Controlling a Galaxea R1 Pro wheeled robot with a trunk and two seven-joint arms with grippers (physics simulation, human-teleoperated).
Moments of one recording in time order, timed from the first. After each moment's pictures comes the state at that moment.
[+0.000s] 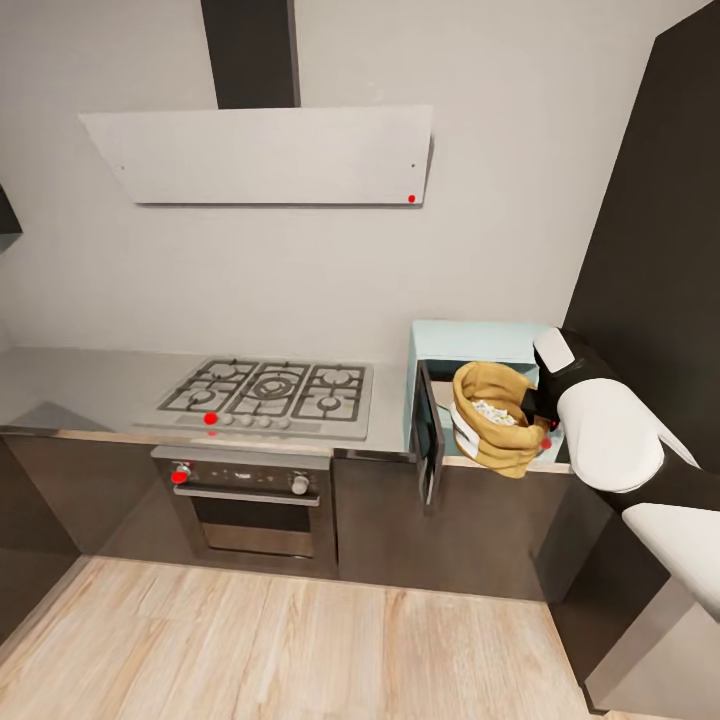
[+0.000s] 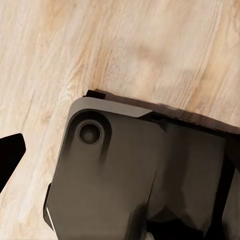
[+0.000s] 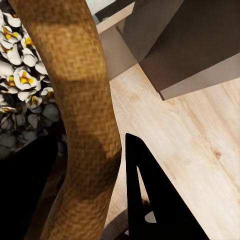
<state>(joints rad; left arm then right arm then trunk) -0.11 -0.05 0.20 -0.12 0.08 -0.18 0.00 -1.46 -0.04 -0.70 -0.36 -0.05 1.04 -0.90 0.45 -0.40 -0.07</state>
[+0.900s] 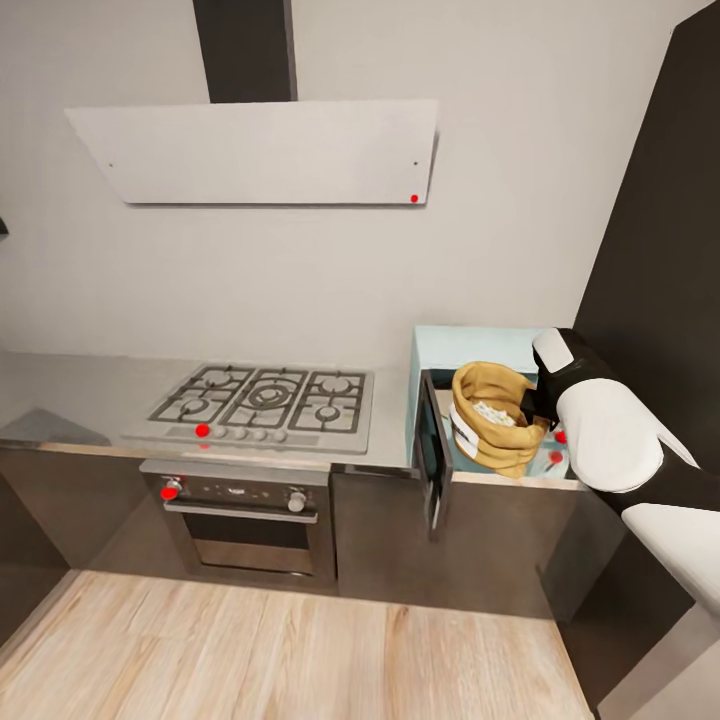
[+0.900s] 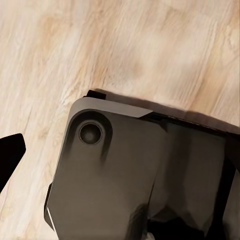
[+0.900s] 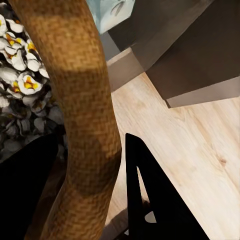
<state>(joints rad) -0.11 -0.05 0.20 -0.12 0.07 -0.18 0.00 -1.46 -0.04 -0.69 -0.36 -0.05 1.04 -0.90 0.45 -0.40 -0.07</state>
